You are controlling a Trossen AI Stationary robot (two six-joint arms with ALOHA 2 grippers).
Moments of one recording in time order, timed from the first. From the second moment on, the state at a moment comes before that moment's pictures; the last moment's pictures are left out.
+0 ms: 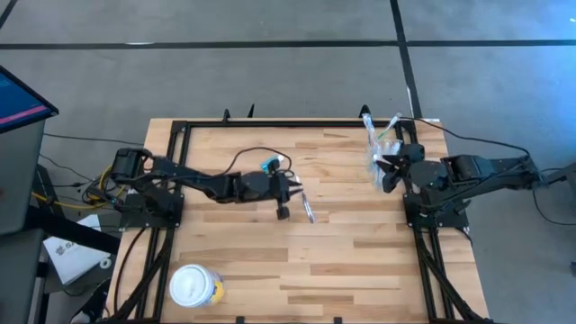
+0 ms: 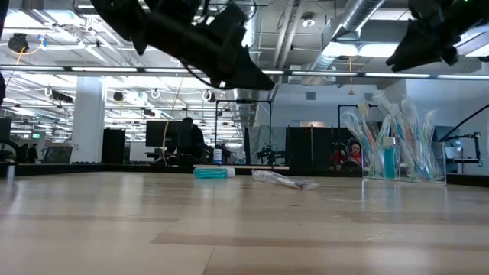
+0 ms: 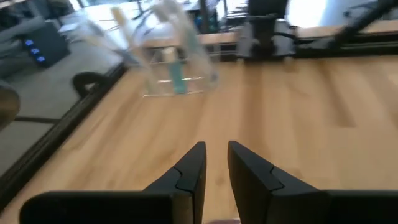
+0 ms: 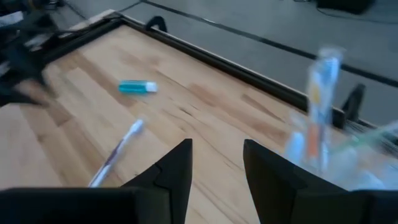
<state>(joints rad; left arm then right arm) -0.02 1.66 0.86 0.46 -0.31 0.06 0.16 0.56 0.71 -0.87 0.76 0.68</state>
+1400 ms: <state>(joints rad) 0.25 1.97 0.98 0.47 0.02 0.11 0.21 0.82 0.71 -0.59 0.65 0.43</state>
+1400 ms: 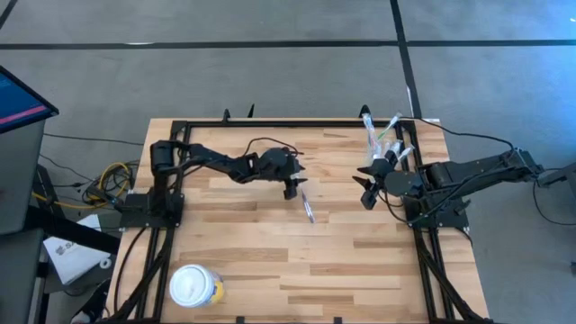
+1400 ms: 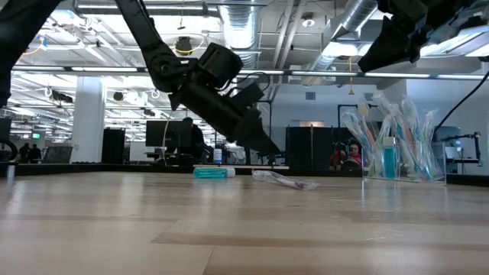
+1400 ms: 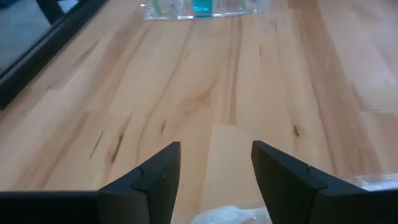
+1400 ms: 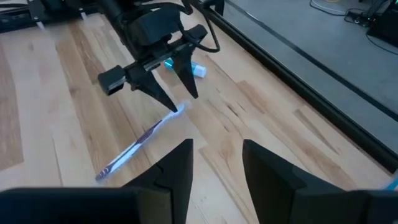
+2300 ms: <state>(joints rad) 0.25 1.92 0.97 0.22 0.16 0.01 0.23 0.82 0.71 -0.60 0.65 0.43</state>
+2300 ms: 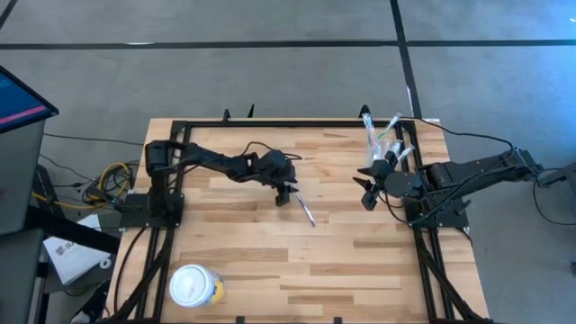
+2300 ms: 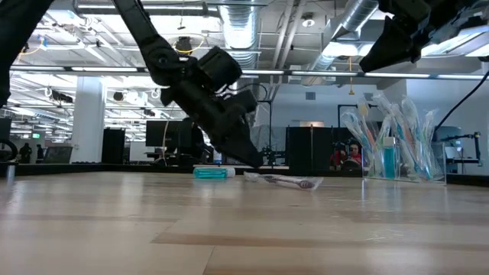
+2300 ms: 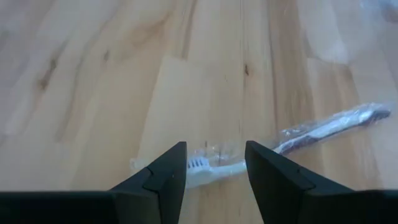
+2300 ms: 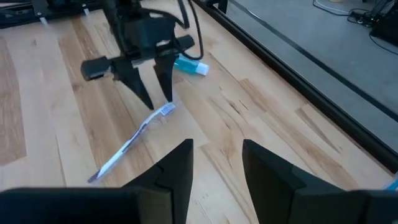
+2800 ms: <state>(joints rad) 0.18 1.85 0.88 0.22 -0.09 0.26 0.23 0.82 0.71 -0.59 0.65 0.44</state>
